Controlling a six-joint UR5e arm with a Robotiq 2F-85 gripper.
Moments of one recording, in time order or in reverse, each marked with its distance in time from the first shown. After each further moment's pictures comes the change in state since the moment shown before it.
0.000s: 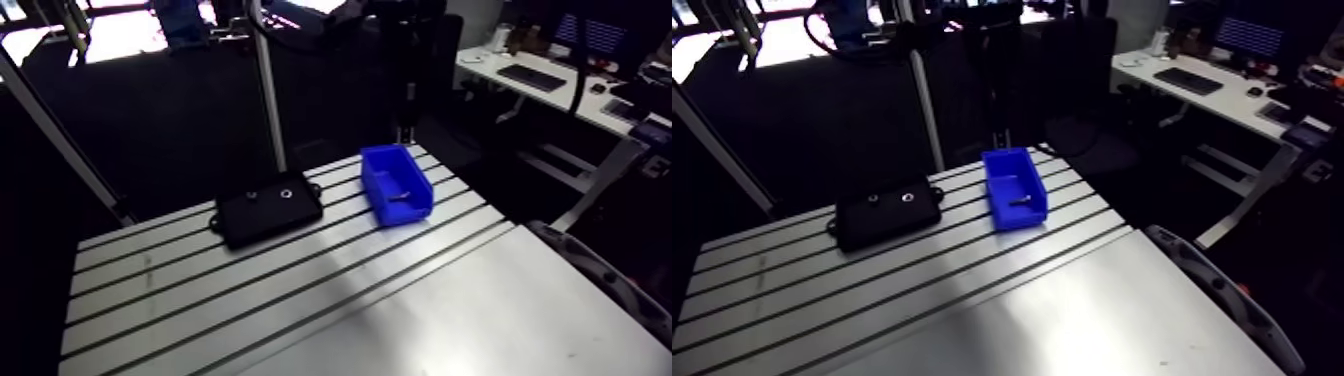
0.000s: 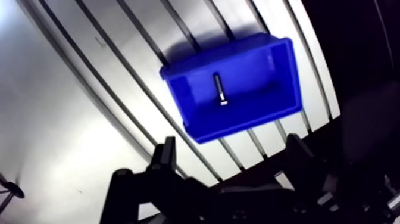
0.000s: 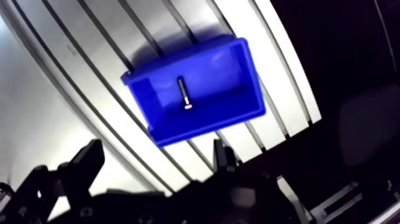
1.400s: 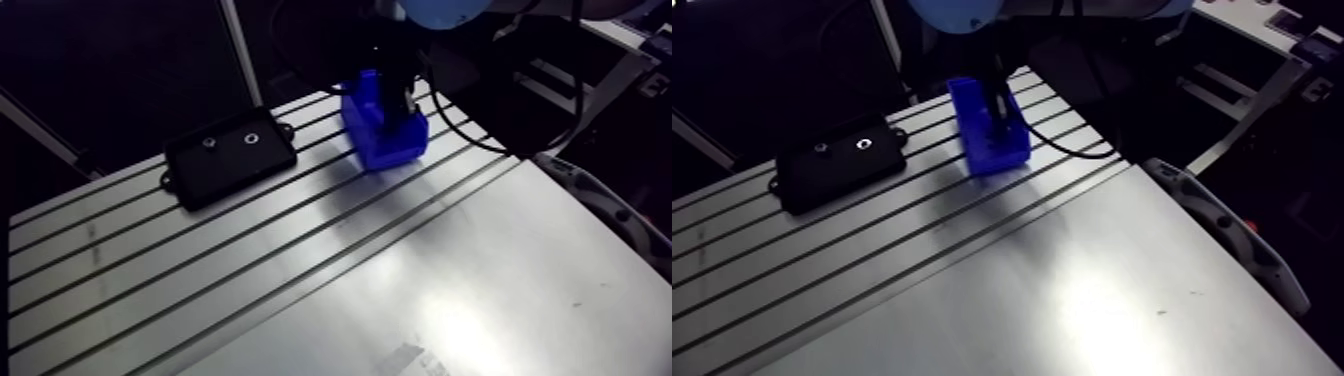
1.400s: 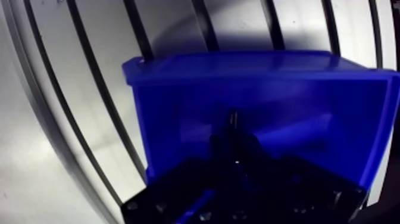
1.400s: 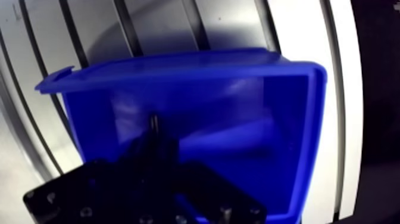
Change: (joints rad) arm -0.081 0.249 0.085 -0.249 0.054 -0.372
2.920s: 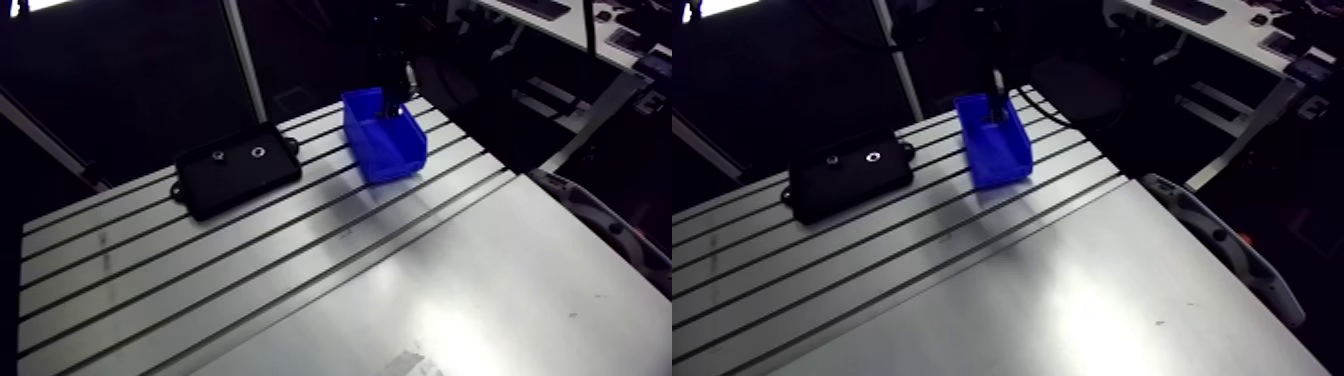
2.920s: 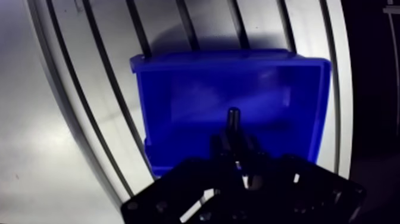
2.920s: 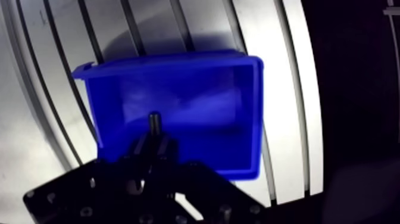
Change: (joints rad) arm 0.011 -0.054 -0.100 0.149 0.021 -0.002
